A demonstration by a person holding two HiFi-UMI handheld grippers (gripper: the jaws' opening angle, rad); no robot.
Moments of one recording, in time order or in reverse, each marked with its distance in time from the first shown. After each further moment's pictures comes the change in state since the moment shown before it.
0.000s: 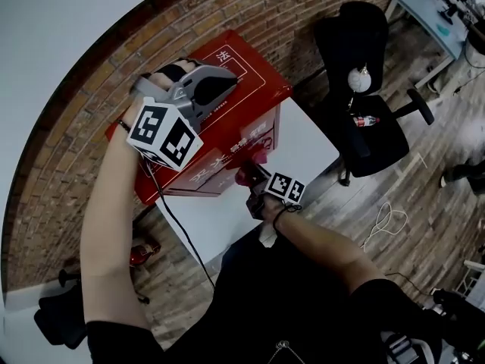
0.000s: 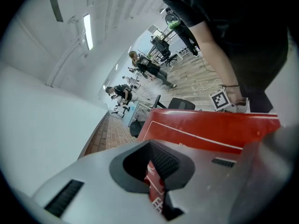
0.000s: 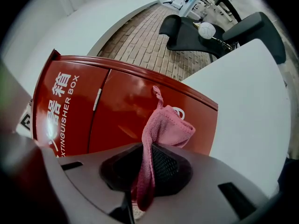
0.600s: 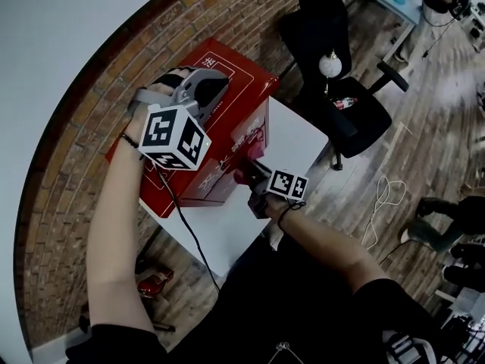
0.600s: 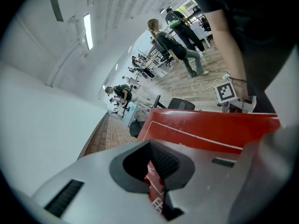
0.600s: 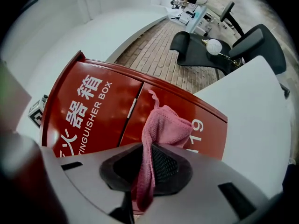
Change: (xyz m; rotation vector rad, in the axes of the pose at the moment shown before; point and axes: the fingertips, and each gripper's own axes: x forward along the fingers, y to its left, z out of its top) left arm 0.000 0.000 0.001 -0.013 0.006 -0.003; right arm -0.017 0.049 0.011 -0.071 -0.158 0.043
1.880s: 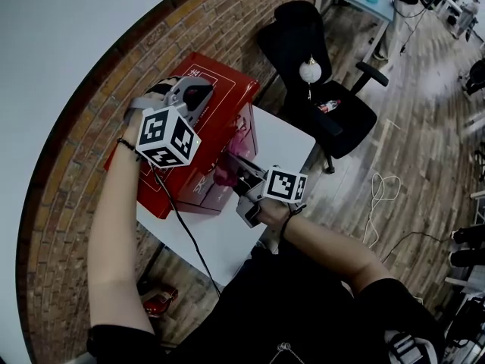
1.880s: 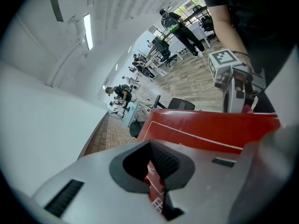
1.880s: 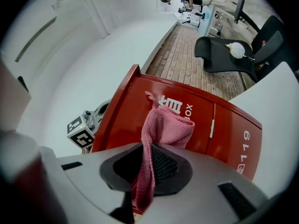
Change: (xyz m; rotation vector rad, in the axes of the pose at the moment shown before) left arm -0.003 -0.003 0.001 0.001 -0.002 -0.003; right arm -0.038 0.146 0.034 -0.020 -0.105 0.269
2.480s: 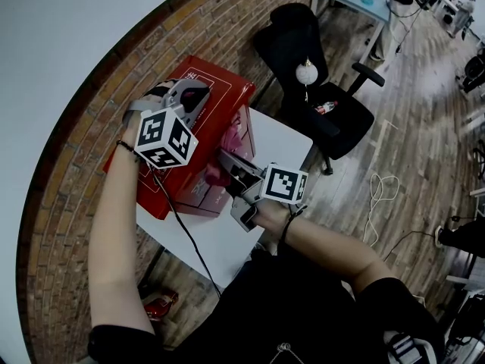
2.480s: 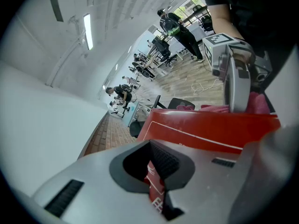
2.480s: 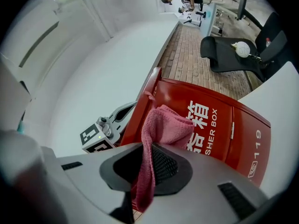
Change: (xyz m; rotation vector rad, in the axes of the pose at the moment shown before) left arm 0.001 0.000 0.001 0.000 0.002 -0.001; right arm 0.002 0.058 0.016 0.008 -0.020 0.081
